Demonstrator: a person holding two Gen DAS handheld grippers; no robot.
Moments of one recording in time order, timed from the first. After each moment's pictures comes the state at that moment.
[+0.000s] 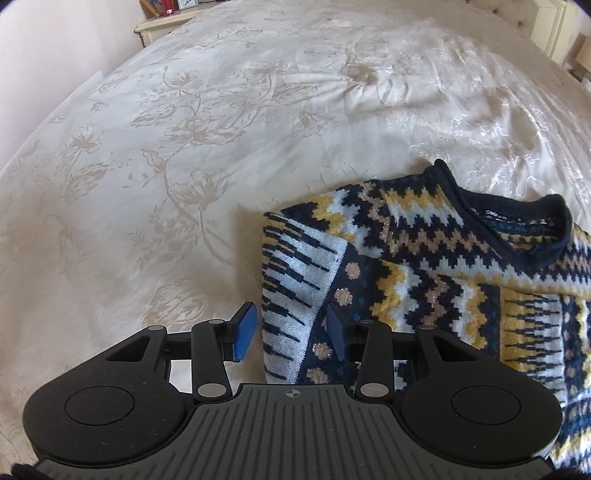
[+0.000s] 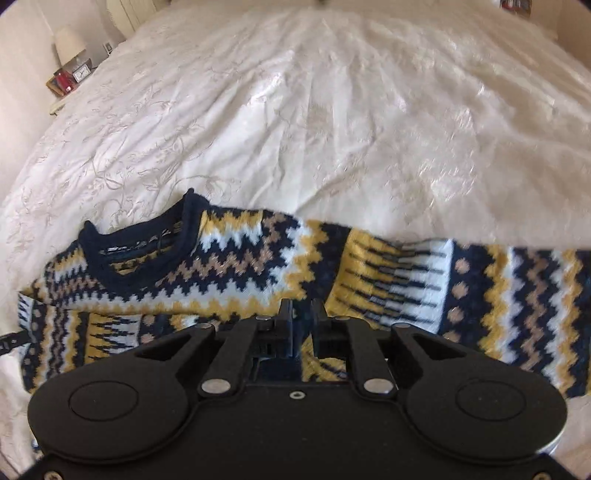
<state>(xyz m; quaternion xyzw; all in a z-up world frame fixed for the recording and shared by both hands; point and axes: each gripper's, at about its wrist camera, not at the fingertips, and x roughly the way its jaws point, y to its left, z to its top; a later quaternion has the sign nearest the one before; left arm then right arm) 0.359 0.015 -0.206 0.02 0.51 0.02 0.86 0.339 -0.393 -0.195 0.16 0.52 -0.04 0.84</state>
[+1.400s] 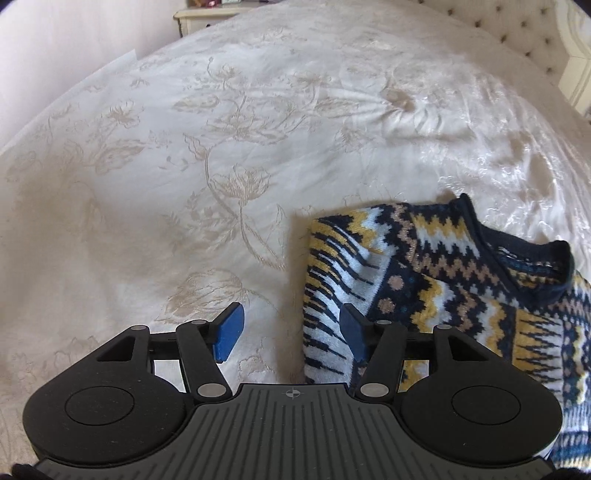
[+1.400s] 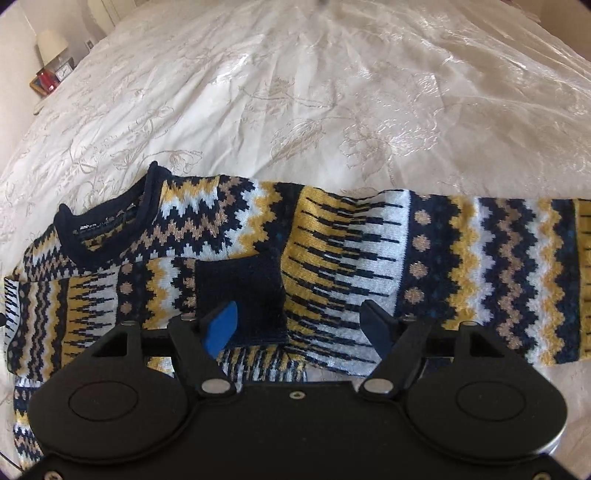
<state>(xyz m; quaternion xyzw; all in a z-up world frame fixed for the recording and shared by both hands) 0.338 0.039 -0.193 -0.05 0.49 0.05 0.87 0.302 -0.415 -0.204 0.15 0.52 -0.08 0.84</state>
